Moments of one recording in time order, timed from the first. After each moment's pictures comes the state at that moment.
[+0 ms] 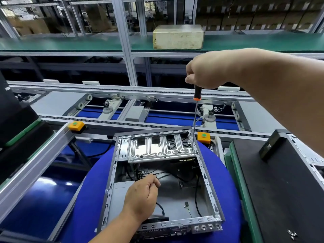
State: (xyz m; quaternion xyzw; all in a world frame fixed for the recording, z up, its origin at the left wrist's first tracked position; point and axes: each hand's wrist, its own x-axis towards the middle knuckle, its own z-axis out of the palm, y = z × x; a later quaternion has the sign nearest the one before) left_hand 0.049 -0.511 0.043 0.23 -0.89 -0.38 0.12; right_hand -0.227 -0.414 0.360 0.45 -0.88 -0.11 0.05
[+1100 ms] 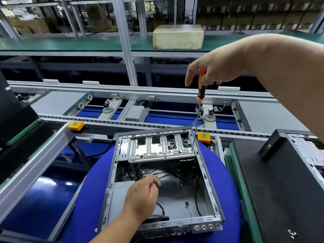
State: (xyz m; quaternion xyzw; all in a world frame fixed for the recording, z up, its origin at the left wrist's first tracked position) left_hand 0.049 -0.512 0.041 0.23 -0.89 -0.38 0.13; right_hand -0.234 -0.396 0.381 0.48 -0.87 -0.01 -0.14
